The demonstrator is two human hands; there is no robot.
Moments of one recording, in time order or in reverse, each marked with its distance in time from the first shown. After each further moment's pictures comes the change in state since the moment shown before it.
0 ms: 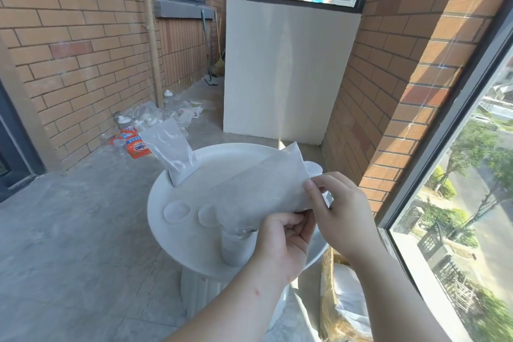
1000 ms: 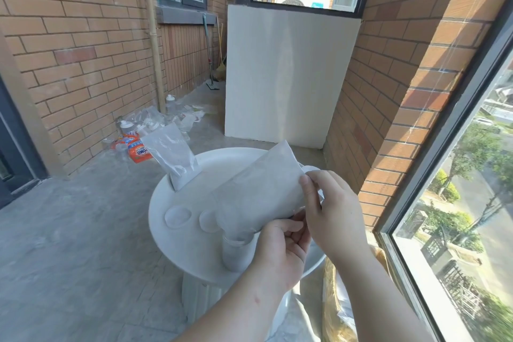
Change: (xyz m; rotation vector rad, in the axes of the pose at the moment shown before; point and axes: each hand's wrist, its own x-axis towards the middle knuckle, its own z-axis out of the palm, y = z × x) left_hand -0.004 0.001 0.001 0.038 0.061 -0.016; right_hand 0.006 -0.013 0.017 -0.049 0.136 -0.035
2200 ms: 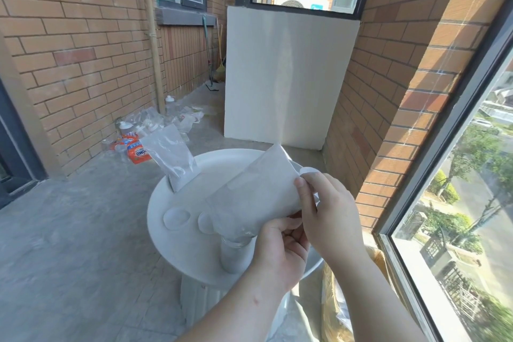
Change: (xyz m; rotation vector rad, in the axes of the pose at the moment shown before) left_hand -0.002 0.000 0.002 -0.011 -0.049 0.007; right_hand -0.002 -0.002 0.001 -0.030 -0.029 0.000
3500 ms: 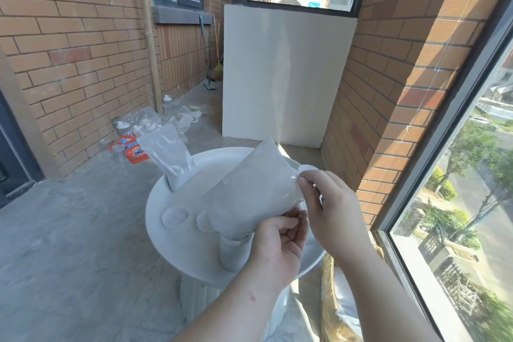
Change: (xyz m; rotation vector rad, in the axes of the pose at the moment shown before) left_hand 0.006 0.004 -0.004 -0.003 0.086 -0.005; right_hand 0.001 0.005 -0.009 0.112 -0.059 -0.021
